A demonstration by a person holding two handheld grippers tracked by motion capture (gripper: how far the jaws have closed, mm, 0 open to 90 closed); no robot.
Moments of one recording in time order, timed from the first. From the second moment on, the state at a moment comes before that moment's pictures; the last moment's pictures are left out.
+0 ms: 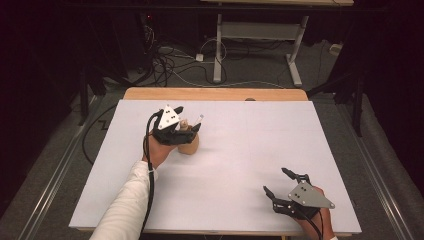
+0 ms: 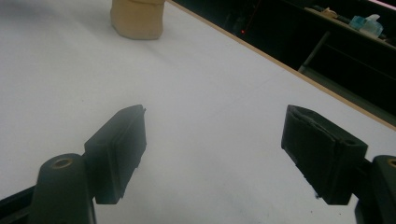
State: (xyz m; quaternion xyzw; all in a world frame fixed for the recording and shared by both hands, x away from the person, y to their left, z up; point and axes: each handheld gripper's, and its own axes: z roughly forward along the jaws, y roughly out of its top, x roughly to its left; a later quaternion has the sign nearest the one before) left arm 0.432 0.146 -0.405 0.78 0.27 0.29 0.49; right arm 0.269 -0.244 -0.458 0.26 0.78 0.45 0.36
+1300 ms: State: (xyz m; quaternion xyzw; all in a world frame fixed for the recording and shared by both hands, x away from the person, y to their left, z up) left arm 0.369 0.142 -0.410 0.81 0.18 0.30 0.47; right arm 0.269 -0.235 -0.463 0.26 0.78 0.44 0.35
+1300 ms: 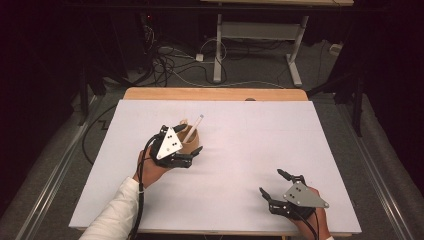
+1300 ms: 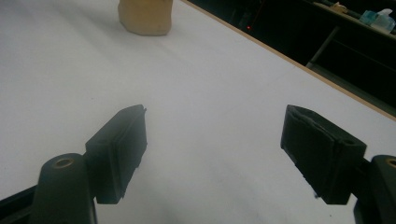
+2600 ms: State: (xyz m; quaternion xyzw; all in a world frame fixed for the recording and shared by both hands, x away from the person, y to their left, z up) left arm 0.323 0.144 -0.419 0.81 0.14 0.33 0.46; right arm 0.267 -0.234 -0.460 0.26 0.78 0.45 0.35
